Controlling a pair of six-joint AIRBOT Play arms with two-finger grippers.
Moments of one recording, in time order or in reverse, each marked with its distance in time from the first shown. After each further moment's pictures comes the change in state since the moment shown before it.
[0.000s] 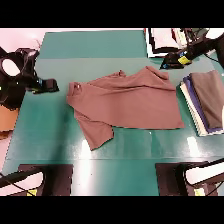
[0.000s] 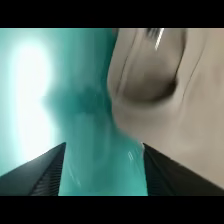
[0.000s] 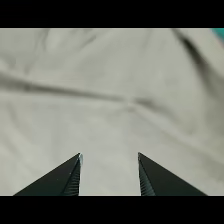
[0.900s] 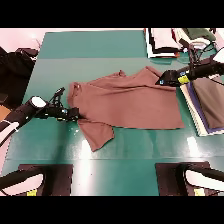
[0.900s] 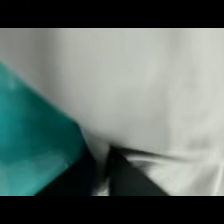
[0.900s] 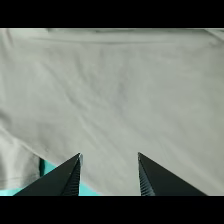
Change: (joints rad) left arm -0.123 0.013 -0.494 -0.491 0.264 0.188; right arm -0.011 0.337 -0.500 0.190 -0.121 -0.058
